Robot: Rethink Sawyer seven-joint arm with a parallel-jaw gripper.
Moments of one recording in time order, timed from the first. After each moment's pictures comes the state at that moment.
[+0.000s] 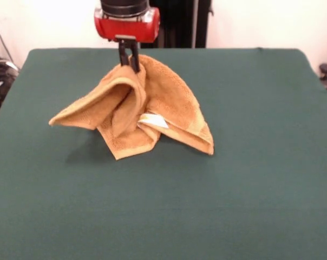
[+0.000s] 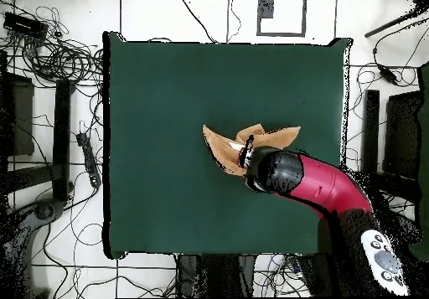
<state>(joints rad) -0.43 -0.71 0.08 1.76 -0.09 0.56 1.65</state>
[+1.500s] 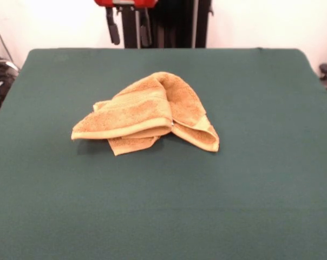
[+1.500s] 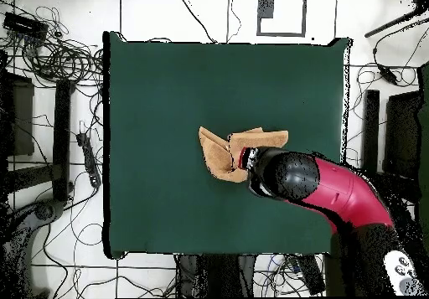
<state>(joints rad) -0.50 -0.84 0.17 1.81 -0.08 0.65 1.65</state>
